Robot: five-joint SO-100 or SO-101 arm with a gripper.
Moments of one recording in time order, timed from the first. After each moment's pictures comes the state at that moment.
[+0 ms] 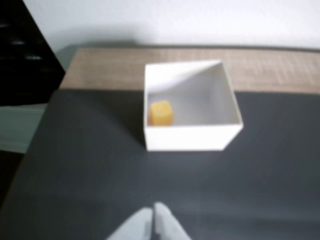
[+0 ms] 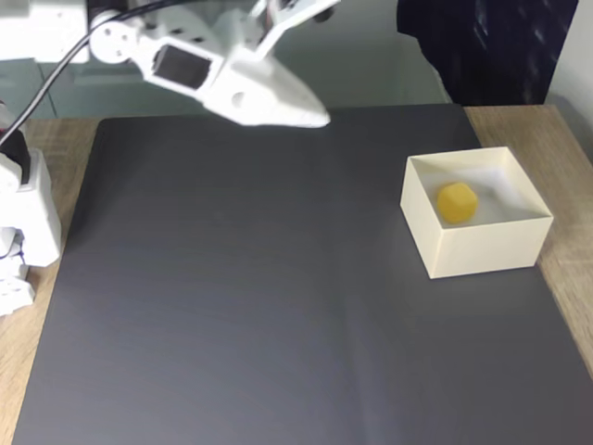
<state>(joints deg) 11.9 128.8 141.8 10.2 177.1</state>
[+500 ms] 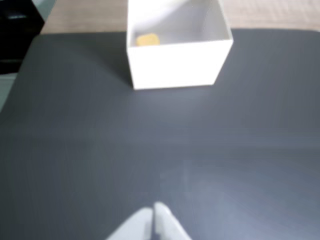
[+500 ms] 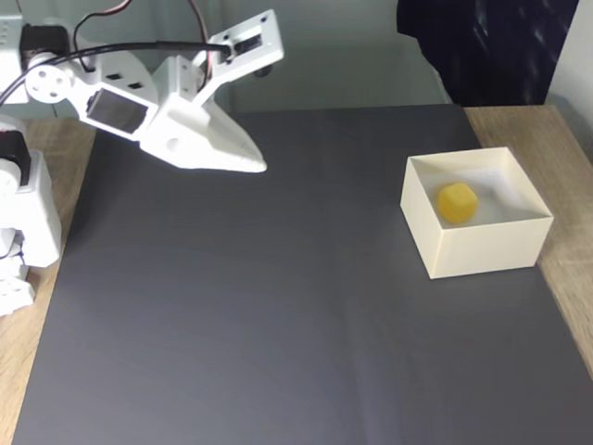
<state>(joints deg) 13.4 151.7 160.3 19.7 177.1</state>
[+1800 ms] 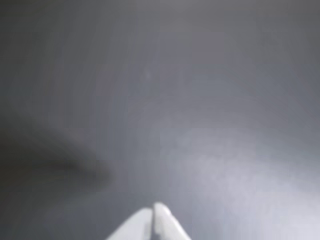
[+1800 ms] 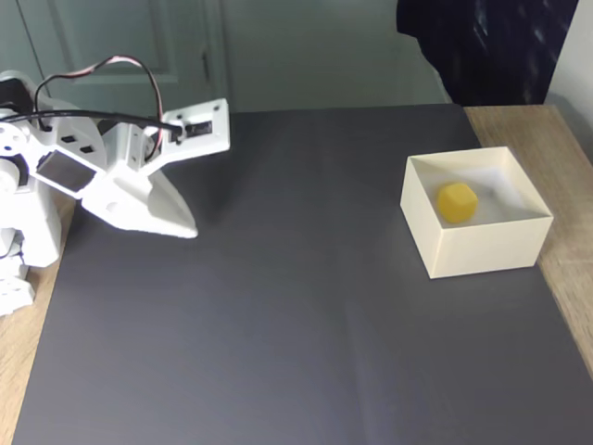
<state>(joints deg) 13.6 187.6 182.6 47.8 177.6</state>
